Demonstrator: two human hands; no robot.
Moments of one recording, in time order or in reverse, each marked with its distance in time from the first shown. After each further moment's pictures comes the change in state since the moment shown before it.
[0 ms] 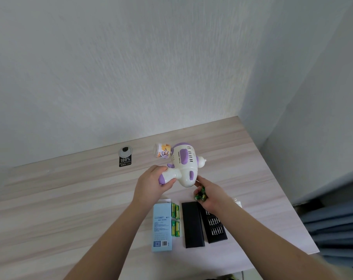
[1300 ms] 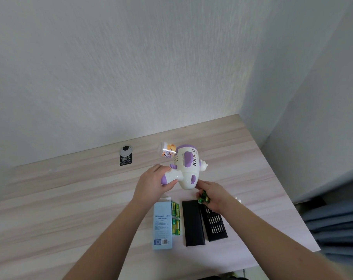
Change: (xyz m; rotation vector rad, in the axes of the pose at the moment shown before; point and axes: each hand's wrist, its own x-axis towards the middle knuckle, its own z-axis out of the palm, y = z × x) left_hand 0.001 0.002 -0.001 0.075 -0.065 0.098; right_hand 0.030 0.001 -0.025 -0.248 -0.139 -0.037
